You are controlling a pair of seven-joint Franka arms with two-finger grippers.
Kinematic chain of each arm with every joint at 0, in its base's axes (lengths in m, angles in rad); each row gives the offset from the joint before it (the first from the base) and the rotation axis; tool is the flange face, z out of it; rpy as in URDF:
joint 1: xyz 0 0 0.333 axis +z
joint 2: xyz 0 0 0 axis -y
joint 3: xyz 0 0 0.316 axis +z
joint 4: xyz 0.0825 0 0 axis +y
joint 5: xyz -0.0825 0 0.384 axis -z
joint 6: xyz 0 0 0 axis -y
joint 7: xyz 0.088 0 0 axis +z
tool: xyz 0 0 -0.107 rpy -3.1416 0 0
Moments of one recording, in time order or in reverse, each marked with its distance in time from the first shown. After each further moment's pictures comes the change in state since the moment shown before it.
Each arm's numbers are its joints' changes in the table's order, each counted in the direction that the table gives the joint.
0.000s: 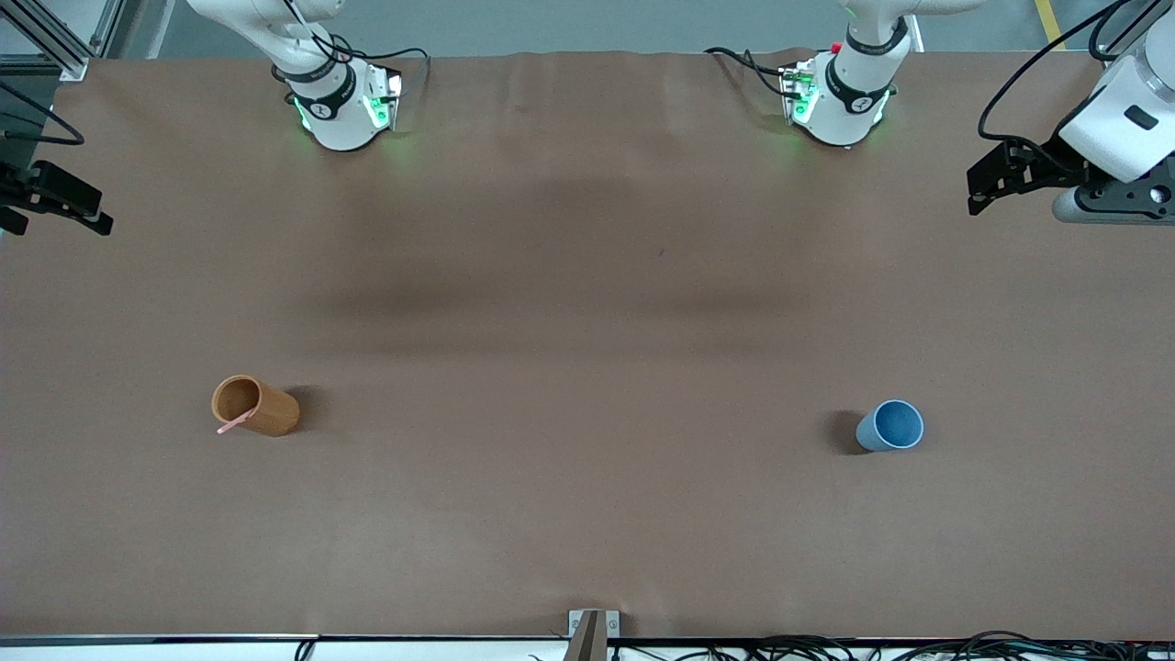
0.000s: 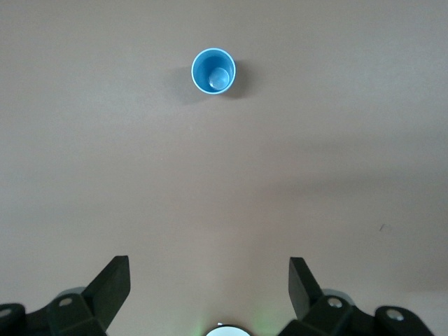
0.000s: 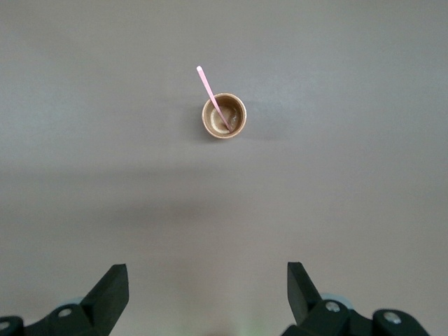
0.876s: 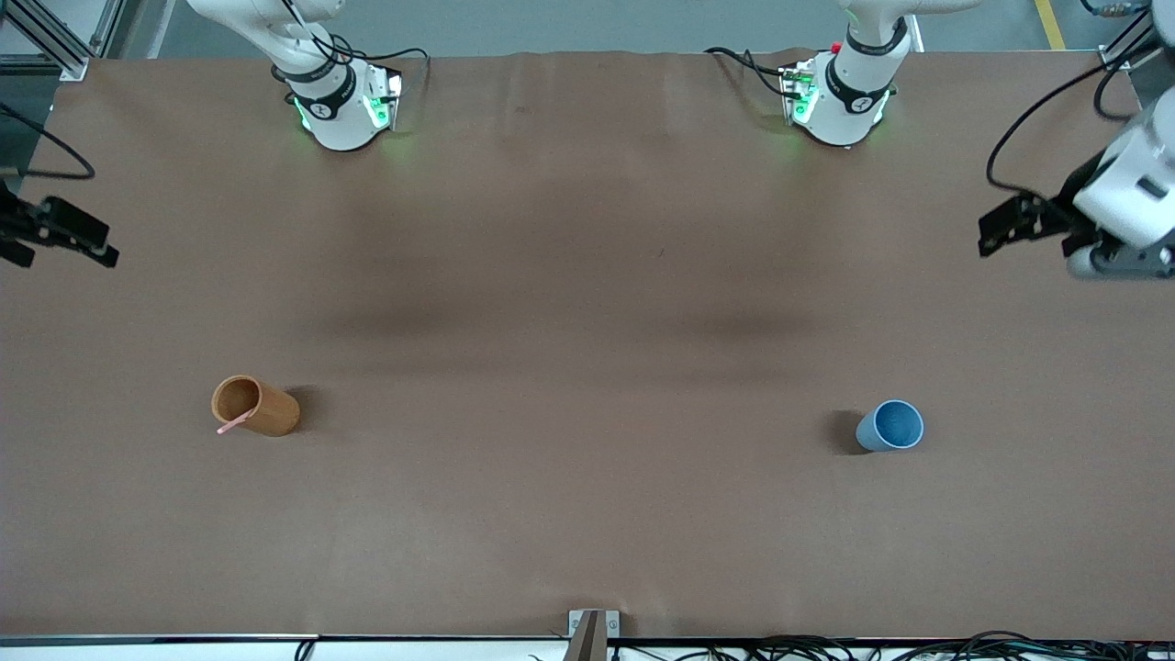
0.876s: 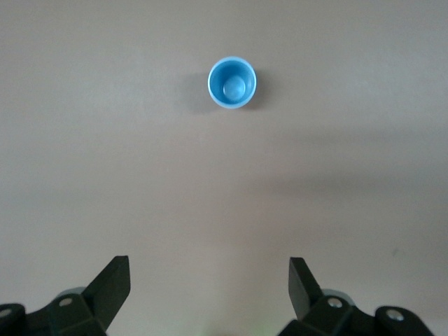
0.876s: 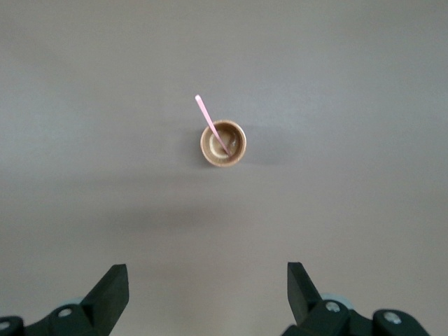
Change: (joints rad) left arm 0.045 -0.113 0.015 0.021 0.000 0.124 -0.001; right arm 0.000 -0.069 0.001 0.015 0.000 0.128 0.002
